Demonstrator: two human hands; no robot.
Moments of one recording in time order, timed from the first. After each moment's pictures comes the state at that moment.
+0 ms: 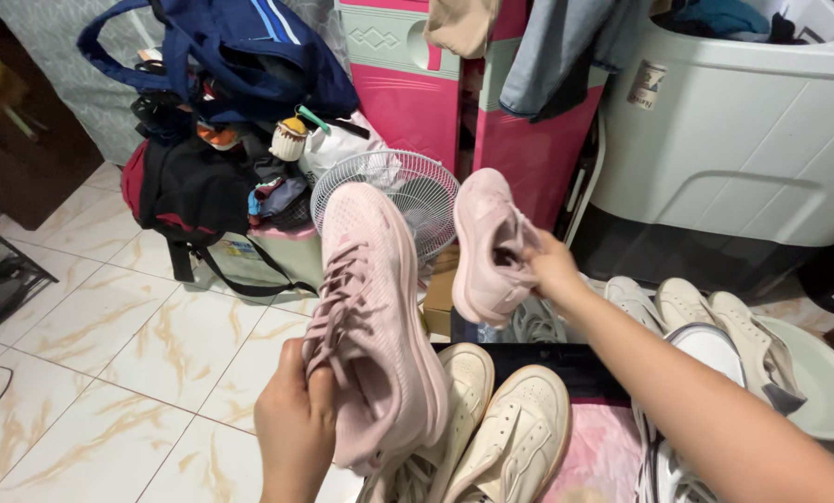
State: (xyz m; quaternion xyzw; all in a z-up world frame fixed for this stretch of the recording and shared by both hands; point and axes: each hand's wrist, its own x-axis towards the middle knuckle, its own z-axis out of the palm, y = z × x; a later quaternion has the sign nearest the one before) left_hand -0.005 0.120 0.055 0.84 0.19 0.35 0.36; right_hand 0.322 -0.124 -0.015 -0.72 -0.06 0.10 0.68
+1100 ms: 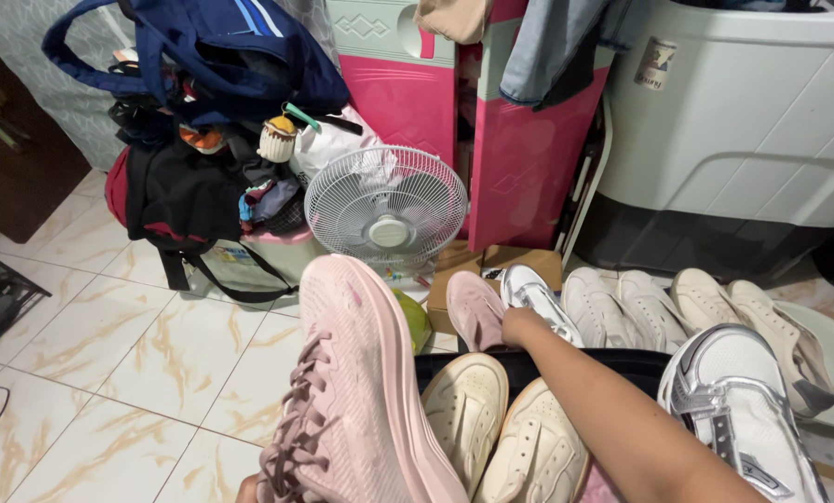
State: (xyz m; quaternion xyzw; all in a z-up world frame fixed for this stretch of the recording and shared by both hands) left_hand -0.054 0.166 -0.046 0.71 0.31 0.31 0.56; right_hand 0.380 -0.092 -0.219 -0.97 -0.15 0.19 0.02
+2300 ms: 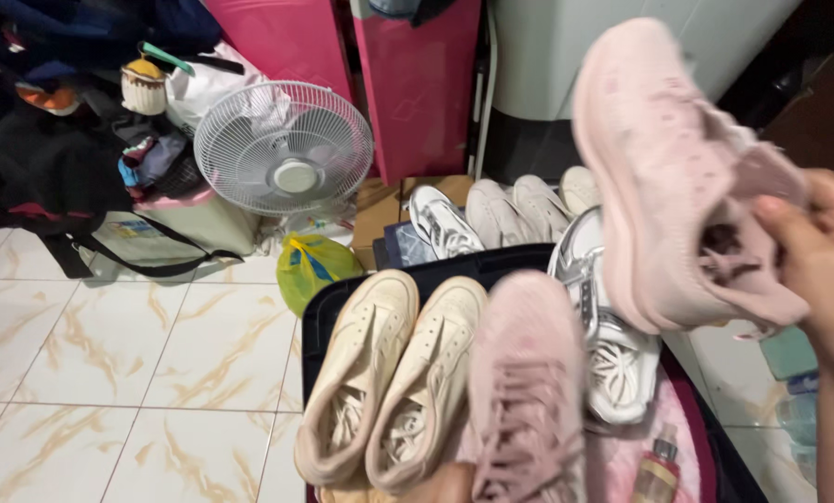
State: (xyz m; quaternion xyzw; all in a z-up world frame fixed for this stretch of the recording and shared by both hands) left_hand -0.100 -0.038 -0.048 0.91 -0.12 0.12 0.38; right_hand 0.096 -0.408 0.104 -0.81 -0.03 -0.22 0.54
